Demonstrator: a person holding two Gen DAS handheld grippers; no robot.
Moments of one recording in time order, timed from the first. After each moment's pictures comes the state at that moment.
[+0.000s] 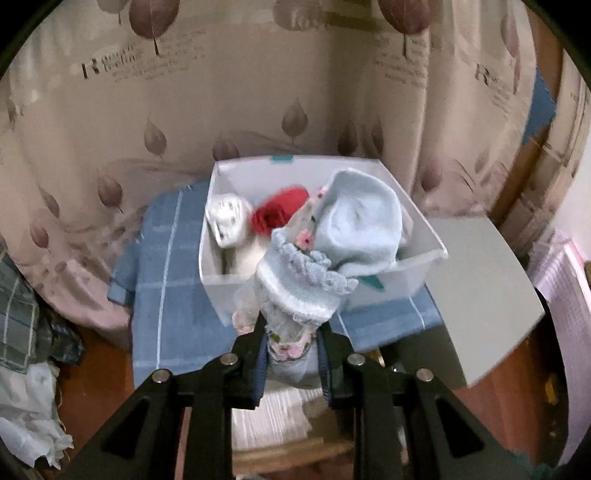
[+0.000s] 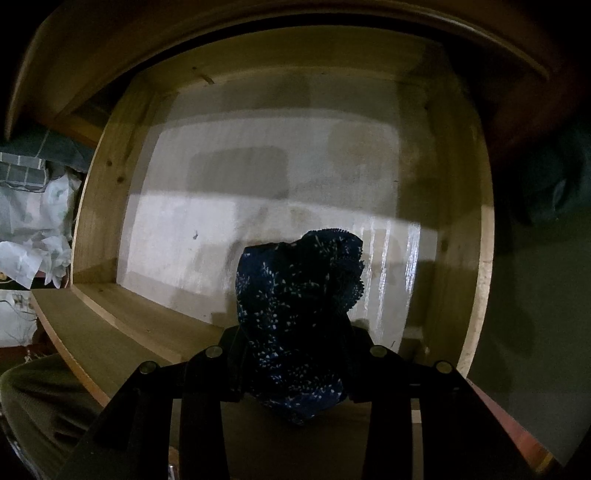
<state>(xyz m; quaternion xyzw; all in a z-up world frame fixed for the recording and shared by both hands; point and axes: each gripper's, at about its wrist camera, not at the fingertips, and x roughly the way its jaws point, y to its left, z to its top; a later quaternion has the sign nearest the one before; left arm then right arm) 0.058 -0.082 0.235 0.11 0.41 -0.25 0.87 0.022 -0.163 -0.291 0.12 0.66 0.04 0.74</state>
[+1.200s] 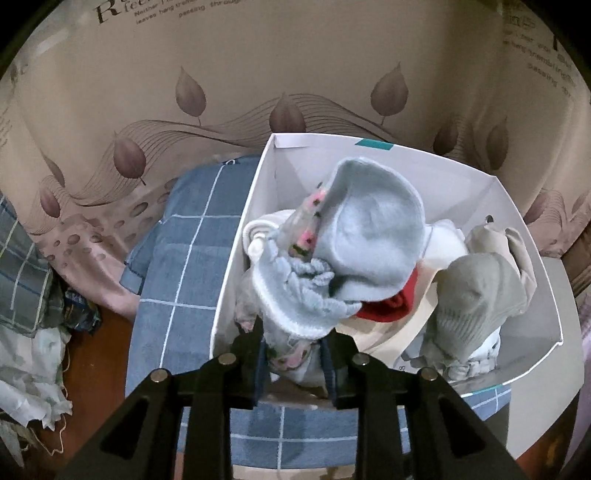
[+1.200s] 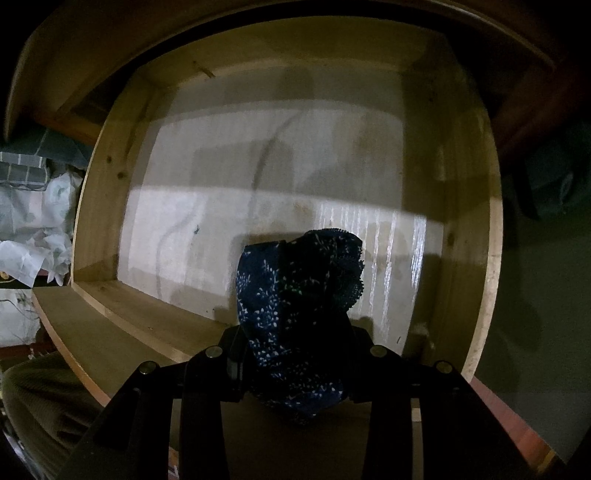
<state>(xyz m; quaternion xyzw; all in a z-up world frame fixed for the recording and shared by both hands) 0.181 -0.102 0.157 0.09 0.46 -0.14 0.87 0.021 -0.160 -0.294 0.13 0.67 0.05 0.73</state>
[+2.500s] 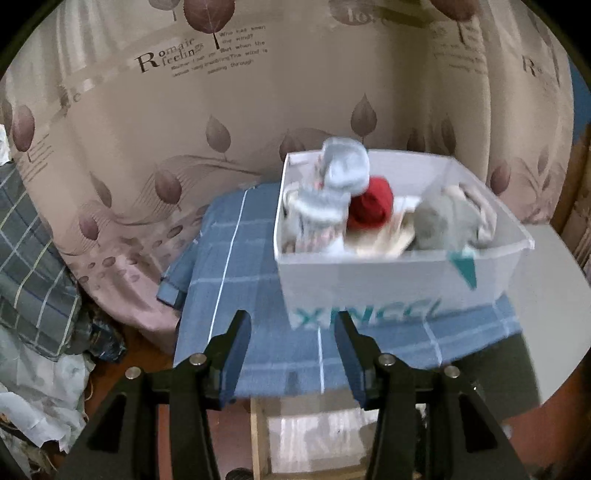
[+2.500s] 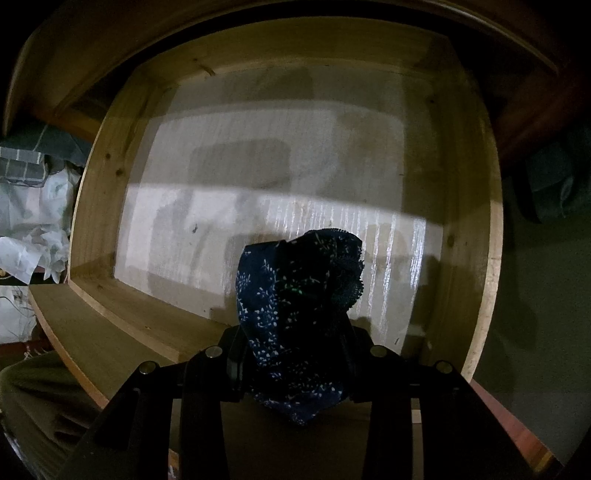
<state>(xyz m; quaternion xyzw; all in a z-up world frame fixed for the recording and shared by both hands) 0.055 -0.046 0.162 0.14 0.36 -0.15 0.91 0.020 -0.161 -0.300 0.12 0.67 0.05 0.73</state>
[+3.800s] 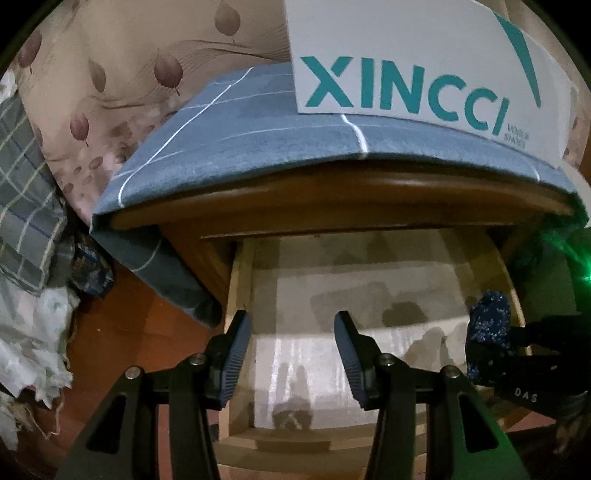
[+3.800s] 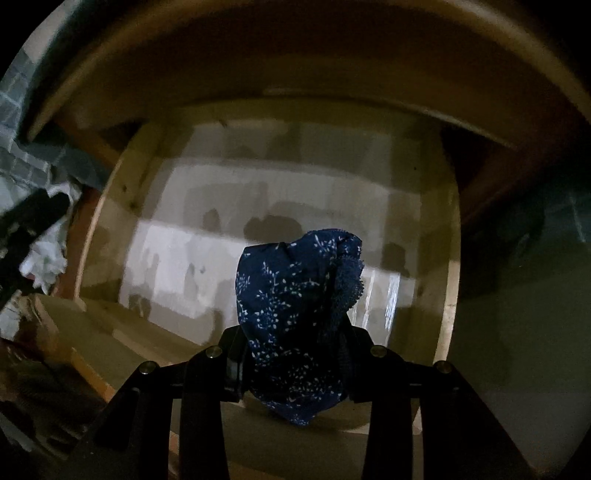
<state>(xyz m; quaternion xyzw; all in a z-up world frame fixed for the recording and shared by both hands) 0.032 -0.012 -0.014 0.12 0.44 -0.11 0.88 0.018 -0.165 -0.257 0.09 0.59 0.03 0.80</state>
